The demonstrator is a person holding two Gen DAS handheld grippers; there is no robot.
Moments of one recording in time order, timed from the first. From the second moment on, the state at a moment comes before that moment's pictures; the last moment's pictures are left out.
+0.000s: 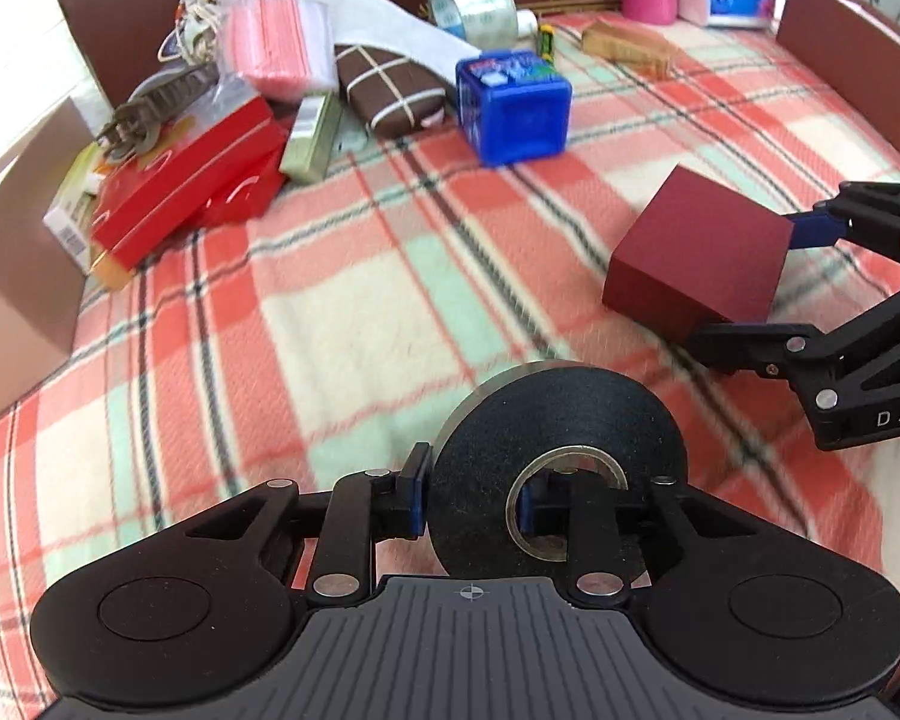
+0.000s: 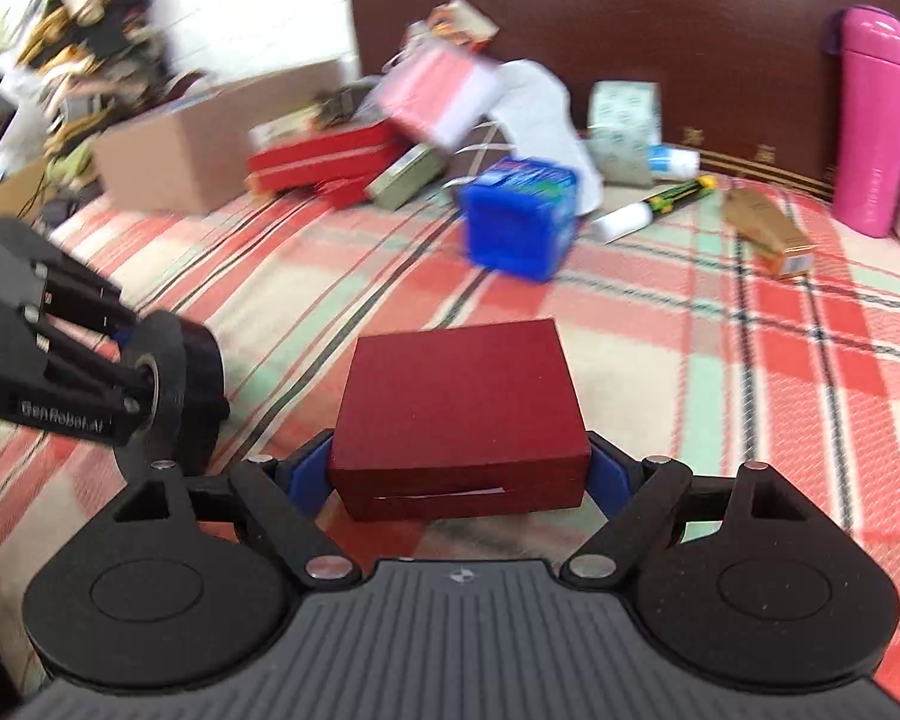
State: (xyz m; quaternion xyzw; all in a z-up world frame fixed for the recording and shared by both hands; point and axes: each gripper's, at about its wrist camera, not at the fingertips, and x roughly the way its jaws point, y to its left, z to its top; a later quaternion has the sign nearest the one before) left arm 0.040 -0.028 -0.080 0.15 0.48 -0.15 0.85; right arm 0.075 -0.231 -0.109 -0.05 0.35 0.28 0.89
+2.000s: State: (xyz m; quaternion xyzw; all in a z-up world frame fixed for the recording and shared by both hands) left arm -0.029 0.138 -0.030 -0.04 0.34 0.00 0.94; right arm 0.059 -0.079 -0.044 -0.11 0.32 0.41 0.85
